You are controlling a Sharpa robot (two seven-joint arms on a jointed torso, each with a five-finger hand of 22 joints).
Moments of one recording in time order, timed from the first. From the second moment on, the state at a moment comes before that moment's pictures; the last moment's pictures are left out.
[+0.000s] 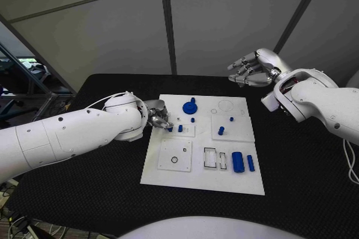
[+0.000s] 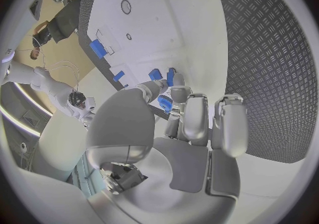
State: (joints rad) left arm 1.15 -0.79 0.03 1.52 -1.26 0.00 -0.51; left_hand 1.16 -0.17 0.60 0.12 0.34 0.97 0.04 0.54 0.69 1.27 -0.01 1.04 0.89 1.47 -0.09 1.25 1.21 0.05 1.47 0.02 1.42 1.31; right arm 1.24 -0.79 0.10 1.38 -1.01 -0.36 0.12; right_hand 1.39 -0.17 0.31 0.09 0.38 1.01 0.16 0.08 0.07 1.22 0.07 0.33 0.41 1.36 0.00 0.40 0.64 0.17 0.95 0.12 0.71 0.50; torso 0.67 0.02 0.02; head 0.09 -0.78
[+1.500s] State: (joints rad) left arm 1.16 -0.77 0.03 1.52 -1.32 0.05 -0.51; left_hand 1.13 -0.19 0.61 0.08 0.34 1.00 0.02 0.54 0.68 1.31 -0.03 1.06 0.93 1.46 -0.10 1.25 1.21 0.05 1.47 0.02 1.43 1.31; right arm 1.24 -0.79 0.10 1.38 -1.01 -0.36 0.12; right_hand 1.39 -0.17 0.31 0.09 0.38 1.01 0.16 0.08 0.07 1.22 0.07 0.33 0.41 1.36 0.00 0.39 0.64 0.17 0.95 0.12 0.71 0.50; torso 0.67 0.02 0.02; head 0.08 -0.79
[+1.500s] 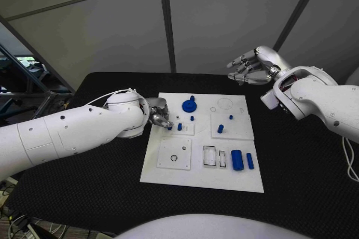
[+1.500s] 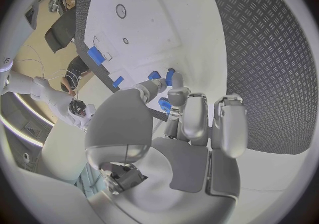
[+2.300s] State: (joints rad) left arm 1.16 -0.76 0.04 1.50 -1.31 0.06 -0.51; left_hand 1.11 -0.20 0.60 0.05 0.34 1.01 0.01 0.53 0.67 1.34 -0.05 1.07 0.94 1.47 -0.10 1.25 1.21 0.05 1.47 0.01 1.43 1.31; right arm 1.24 -0.79 0.10 1.39 -1.01 -0.36 0.12; right_hand 1.39 -0.16 0.31 0.09 0.38 1.01 0.16 0.08 0.07 1.22 0.07 0.33 0.41 1.36 0.00 0.39 0.64 0.17 0.95 0.12 0.71 0.50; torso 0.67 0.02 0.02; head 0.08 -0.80
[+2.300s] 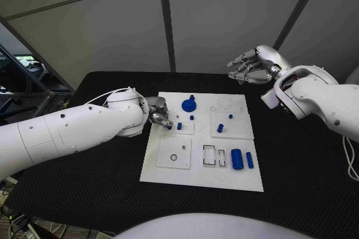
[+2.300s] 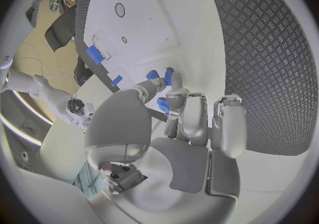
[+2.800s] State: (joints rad) left arm 1.15 -0.76 0.03 1.50 -1.30 0.07 -0.51; left_hand 1.05 -0.19 0.51 0.09 0.34 1.03 0.01 0.52 0.65 1.35 -0.06 1.08 0.96 1.46 -0.10 1.25 1.21 0.05 1.47 0.01 1.44 1.31; right arm 1.24 -0.80 0.10 1.39 -1.01 -0.36 0.12; right_hand 1.39 -0.16 0.31 0.09 0.38 1.01 0.16 0.08 0.07 1.22 0.07 0.33 0.41 1.36 0.00 0.39 0.64 0.17 0.95 0.12 0.71 0.50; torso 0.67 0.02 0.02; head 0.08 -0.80
